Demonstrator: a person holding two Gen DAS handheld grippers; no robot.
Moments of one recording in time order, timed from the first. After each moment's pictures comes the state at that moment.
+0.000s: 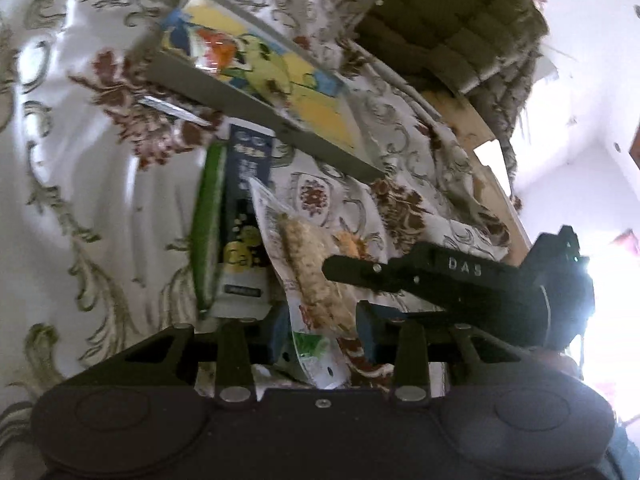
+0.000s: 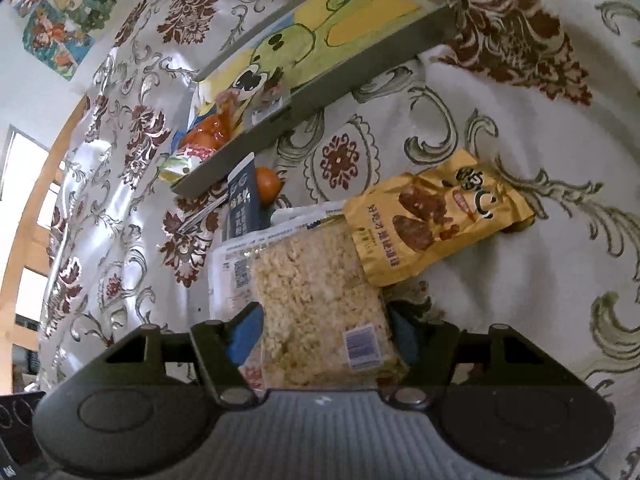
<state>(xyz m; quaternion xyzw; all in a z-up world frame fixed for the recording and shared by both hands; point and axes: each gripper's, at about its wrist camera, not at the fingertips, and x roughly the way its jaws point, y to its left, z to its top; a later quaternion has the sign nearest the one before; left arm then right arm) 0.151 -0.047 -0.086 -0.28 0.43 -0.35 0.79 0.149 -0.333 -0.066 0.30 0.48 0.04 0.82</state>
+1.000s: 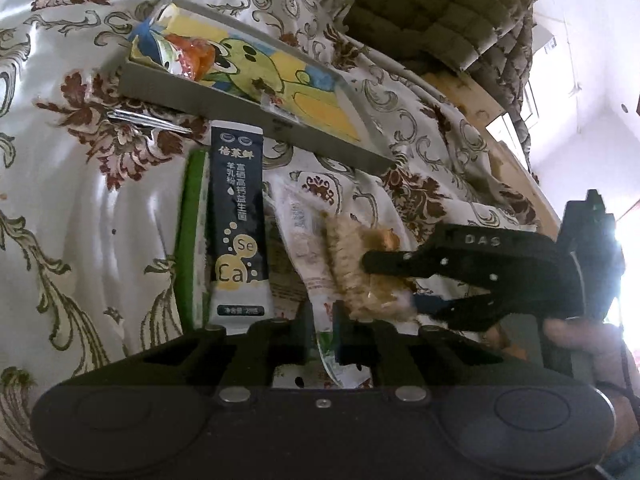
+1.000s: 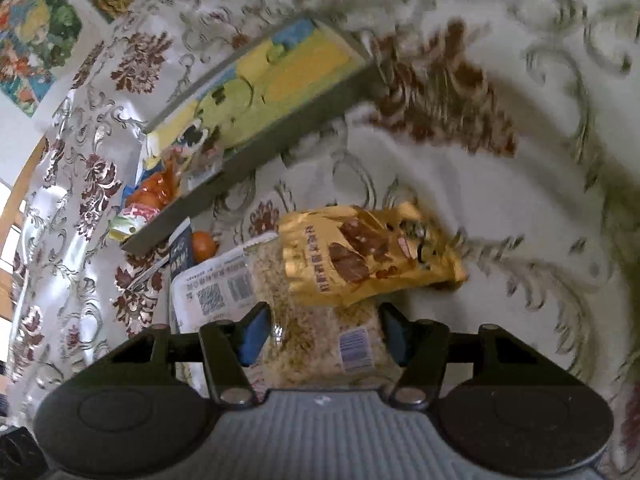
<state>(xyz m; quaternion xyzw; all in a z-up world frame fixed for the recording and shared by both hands) 0.162 -0.077 -0.095 -0.22 0.41 -0.34 0.82 0.156 -0.361 -0.068 0.29 0.46 -0.04 0.83</state>
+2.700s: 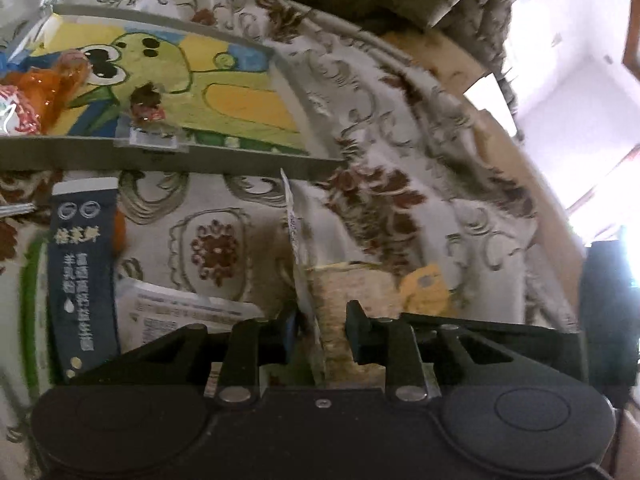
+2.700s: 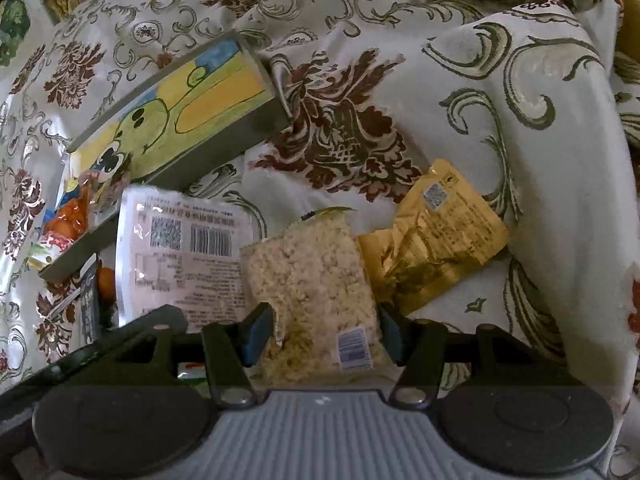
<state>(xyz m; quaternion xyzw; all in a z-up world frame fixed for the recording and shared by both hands) 0.235 -0.187 -0.071 -0.16 0.44 -0.39 0.80 0.160 -0.389 -0.059 0.22 0.46 -0.15 0.85</state>
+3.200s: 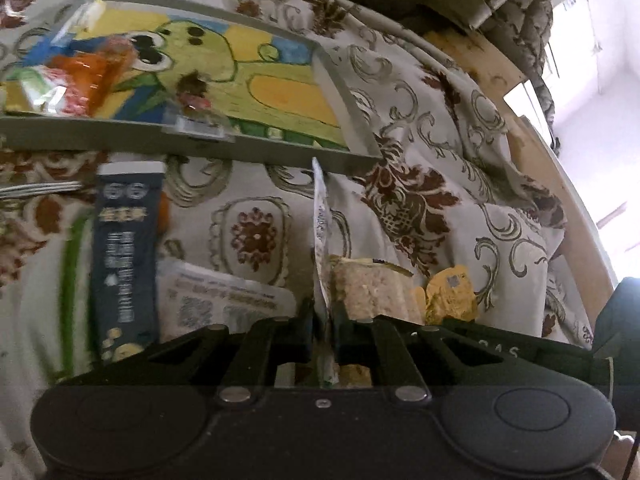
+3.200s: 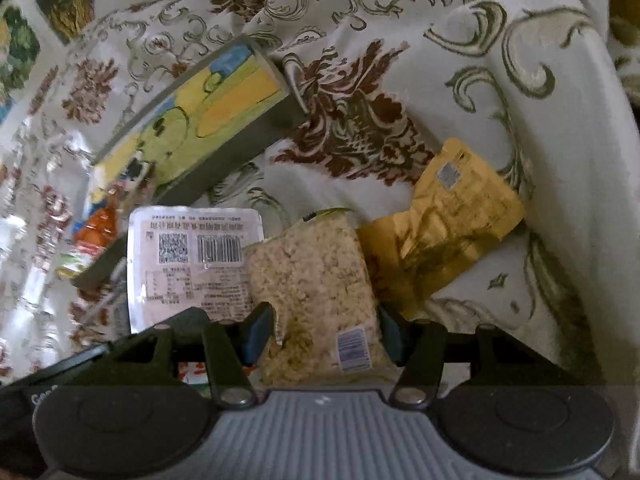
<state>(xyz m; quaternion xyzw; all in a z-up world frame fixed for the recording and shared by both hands) 0.231 -0.168 -0.062 -0.16 0.47 -0.33 0.80 0.145 -0.394 -0.058 0.29 0.44 -0.11 0.84</state>
